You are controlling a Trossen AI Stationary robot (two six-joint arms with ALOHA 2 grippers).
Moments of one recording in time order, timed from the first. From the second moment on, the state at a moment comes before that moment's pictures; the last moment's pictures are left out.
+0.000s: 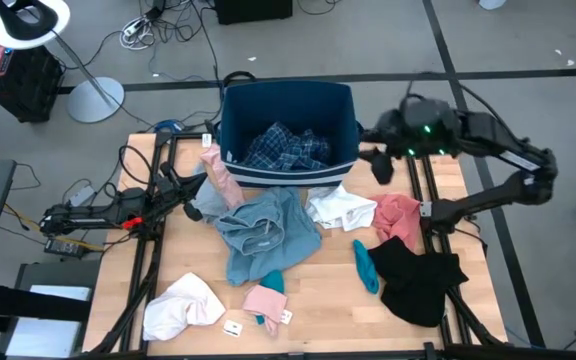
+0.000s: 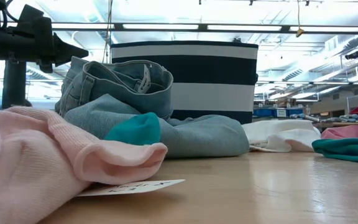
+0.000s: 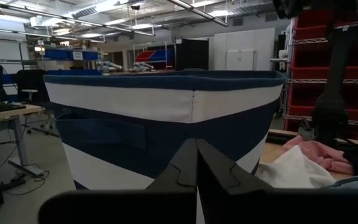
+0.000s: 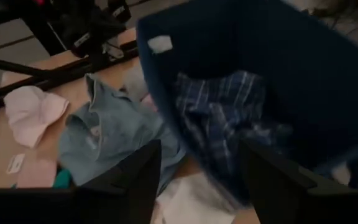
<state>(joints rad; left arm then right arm) 0.01 0.01 0.02 0.19 -0.57 0.10 -0.16 1.11 1.53 -0.99 0.16 0.23</state>
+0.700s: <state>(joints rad) 0.01 0.01 0.02 0.19 -0.57 0.10 0.34 1.01 0.98 -1.03 0.27 0.90</state>
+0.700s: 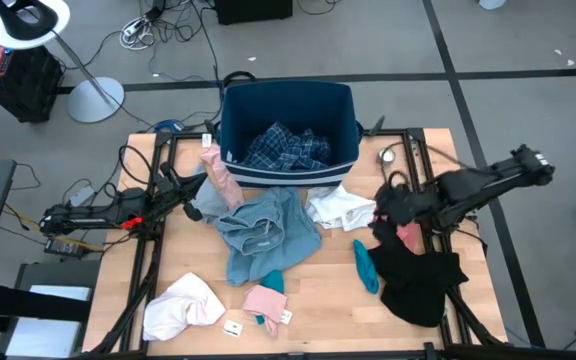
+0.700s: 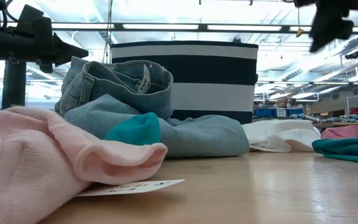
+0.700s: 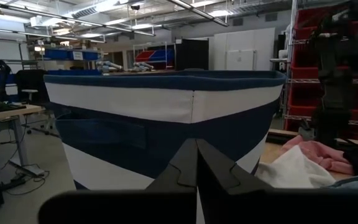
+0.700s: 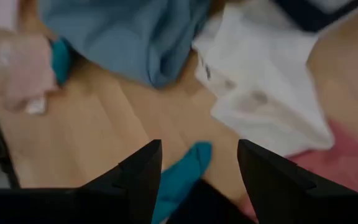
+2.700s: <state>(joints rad) 0.01 0.01 0.02 0.19 -0.57 0.10 0.39 1.30 1.17 -1.20 0.34 0.79</state>
